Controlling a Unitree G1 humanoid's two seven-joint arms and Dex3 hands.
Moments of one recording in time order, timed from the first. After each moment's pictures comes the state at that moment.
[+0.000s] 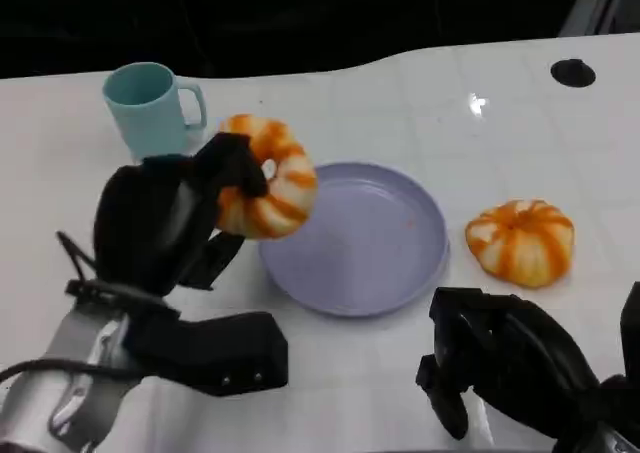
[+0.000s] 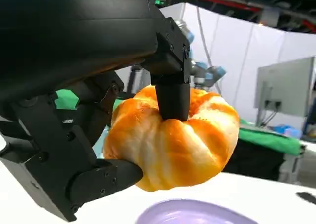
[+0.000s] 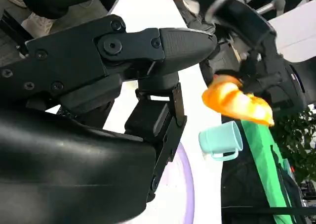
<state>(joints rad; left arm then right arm) -0.37 0.29 -0.29 0.31 0.79 -0.27 0.46 0.01 -0.06 0.09 -0.03 0.38 0.22 0.51</state>
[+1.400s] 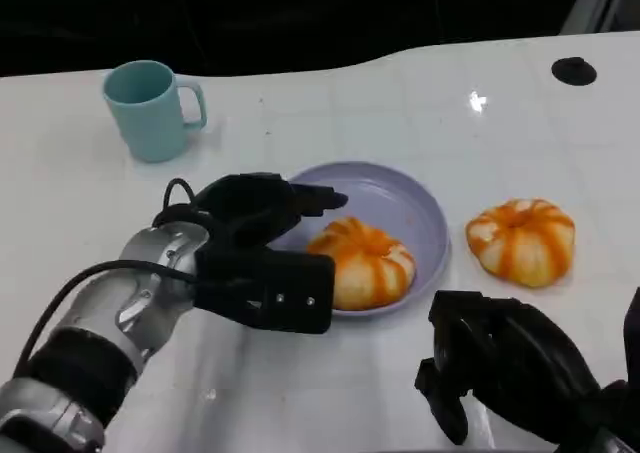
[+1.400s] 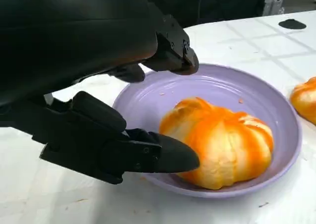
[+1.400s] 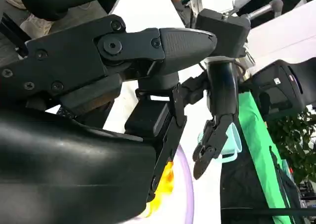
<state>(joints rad) -0.69 0.24 -0.49 0.69 0.66 -0.24 -0.15 0.04 -0.06 0.09 -0.06 0.38 0.23 0.51</state>
